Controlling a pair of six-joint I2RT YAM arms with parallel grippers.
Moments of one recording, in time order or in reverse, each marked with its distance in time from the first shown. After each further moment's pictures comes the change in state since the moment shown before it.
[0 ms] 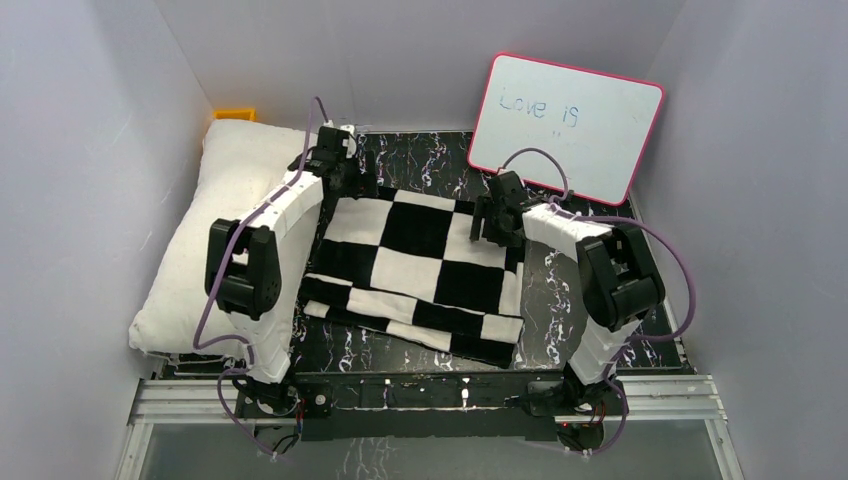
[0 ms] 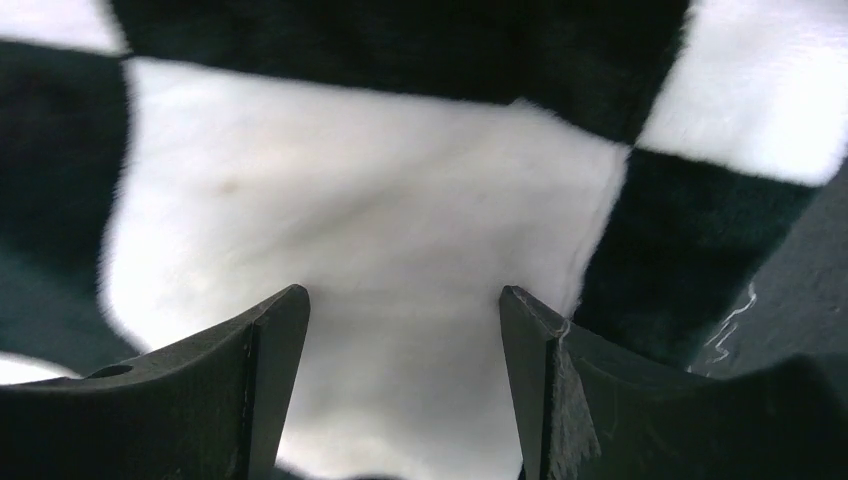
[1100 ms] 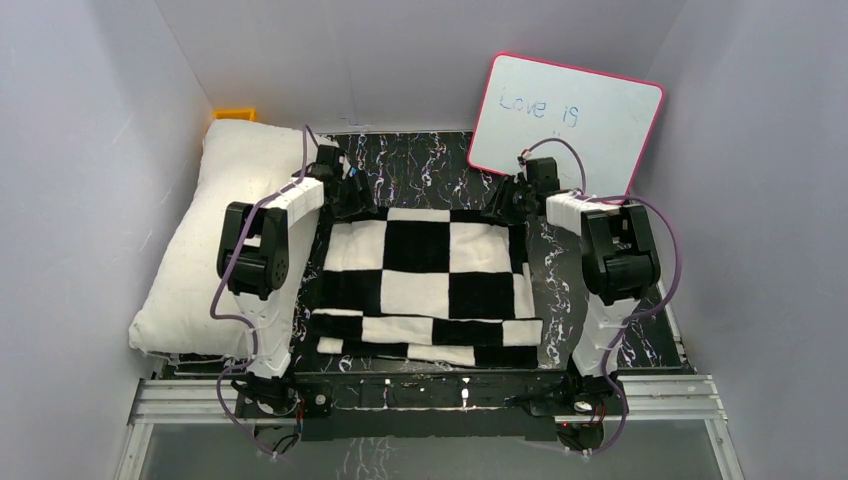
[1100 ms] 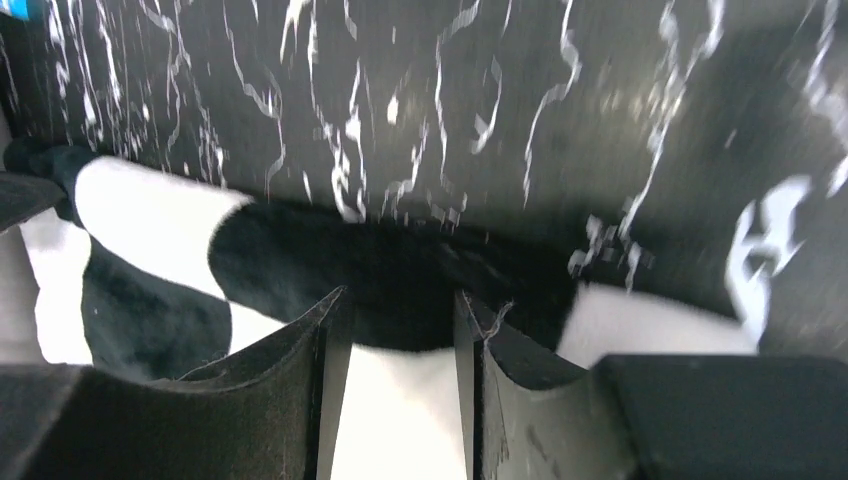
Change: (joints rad) left arm 0.065 0.171 -0.095 0.039 0.146 -0.180; right arm -0.244 0.177 0.027 0.292 -0.415 -0.025
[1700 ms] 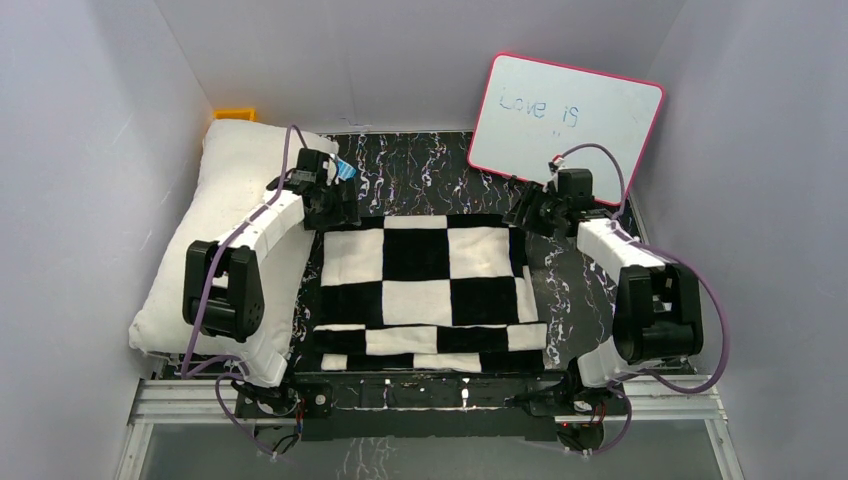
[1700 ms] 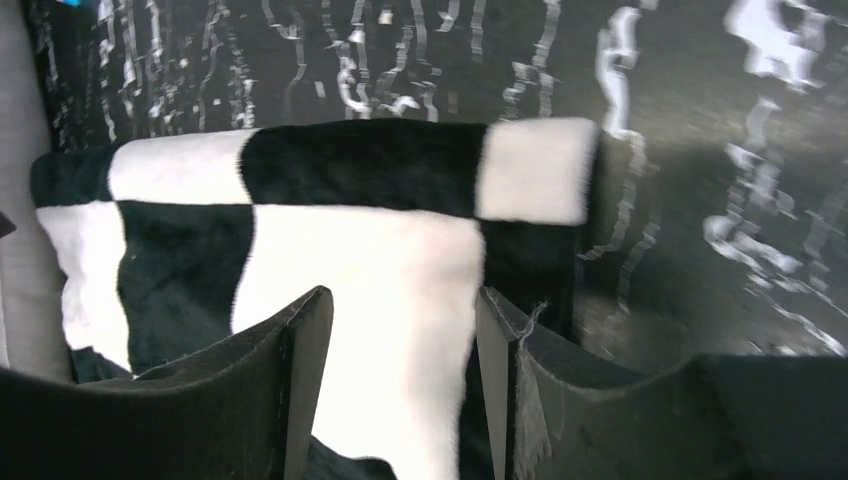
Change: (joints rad) left arm -0.001 -0.312 -0.135 -0.188 -0.132 0.158; right arm -0.090 -0.416 -0.232 -0.103 0.053 -0.043
